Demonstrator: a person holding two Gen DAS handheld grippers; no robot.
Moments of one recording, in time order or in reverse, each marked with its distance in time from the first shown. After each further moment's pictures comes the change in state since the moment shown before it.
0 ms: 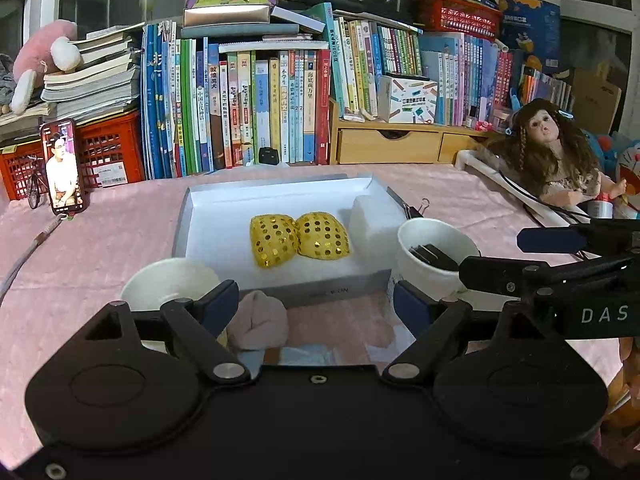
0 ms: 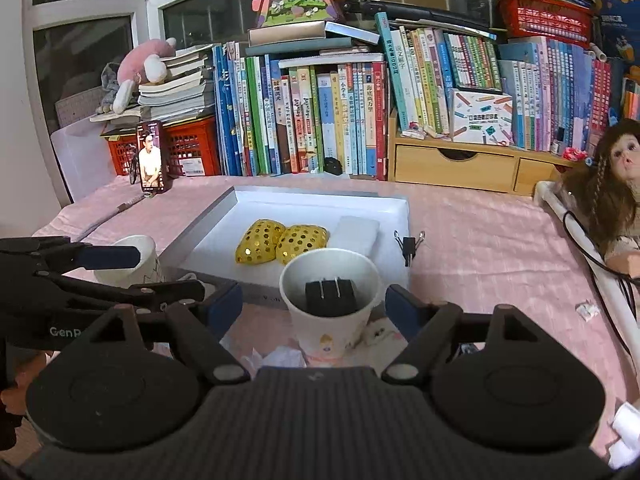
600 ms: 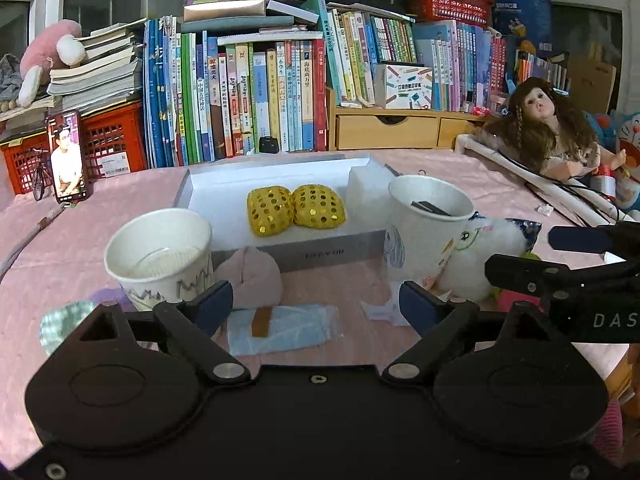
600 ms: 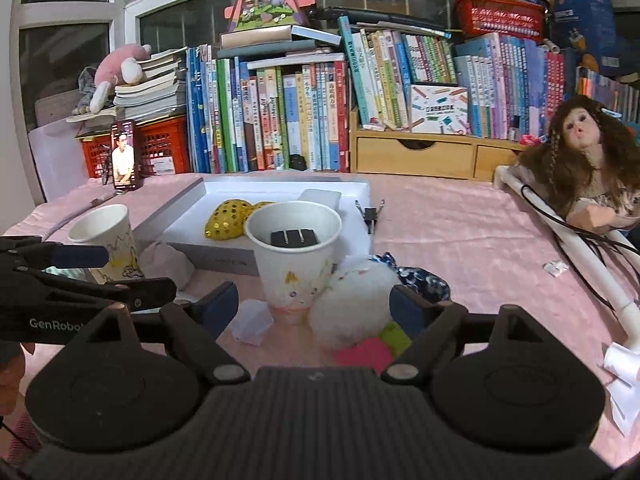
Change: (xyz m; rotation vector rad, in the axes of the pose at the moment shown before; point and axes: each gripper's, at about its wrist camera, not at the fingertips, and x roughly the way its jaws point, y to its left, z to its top) left arm 0.000 -0.013 -0.047 0.028 -0.025 0.027; right arm -0.016 -0.004 -0.057 0.020 -0.075 -0.106
